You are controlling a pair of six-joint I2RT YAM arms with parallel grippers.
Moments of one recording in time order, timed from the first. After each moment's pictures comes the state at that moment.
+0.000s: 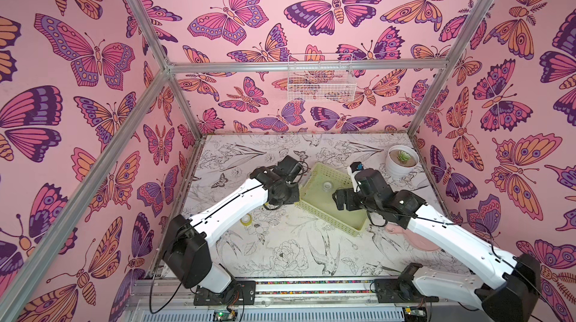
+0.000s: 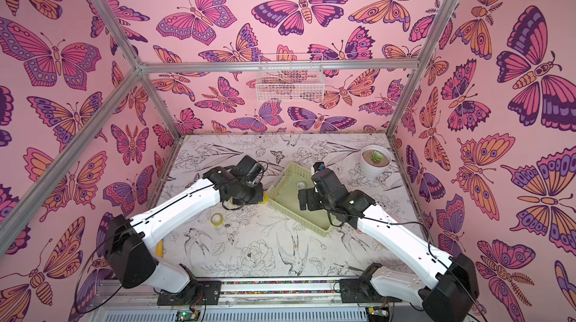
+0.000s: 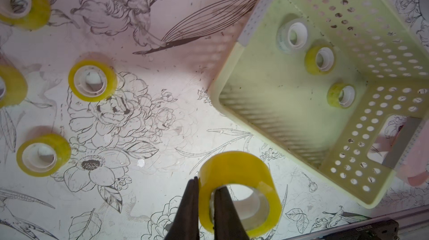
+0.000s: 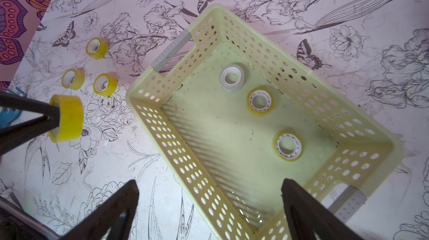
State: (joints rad) left arm -0.69 1.59 1.38 -0.95 -0.03 -0.69; right arm 0.76 1.12 0.96 -0.66 0.13 0.45
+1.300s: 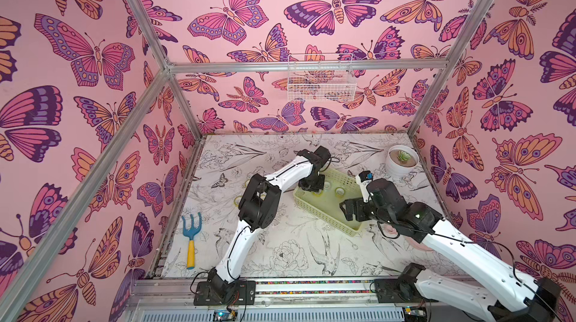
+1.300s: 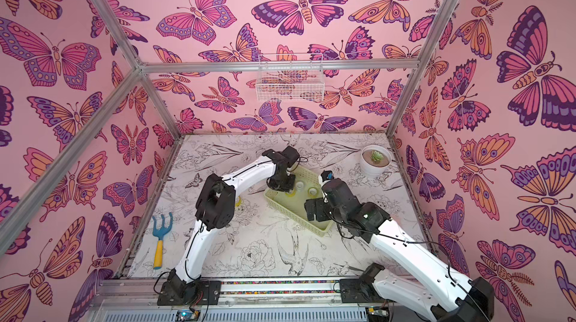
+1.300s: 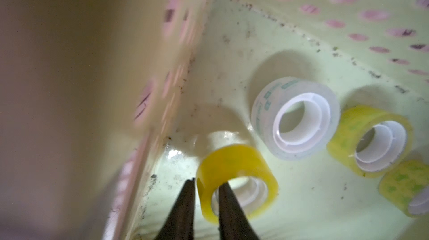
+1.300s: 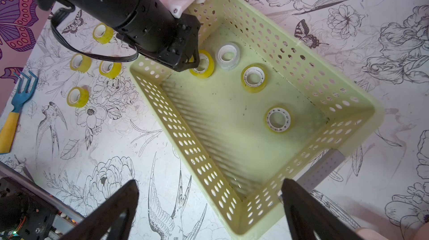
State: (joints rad) left arm -0.69 2.35 2.03 -1.06 0.06 -0.48; right arm 0.75 0.98 0.88 -0.72 0.07 0.45
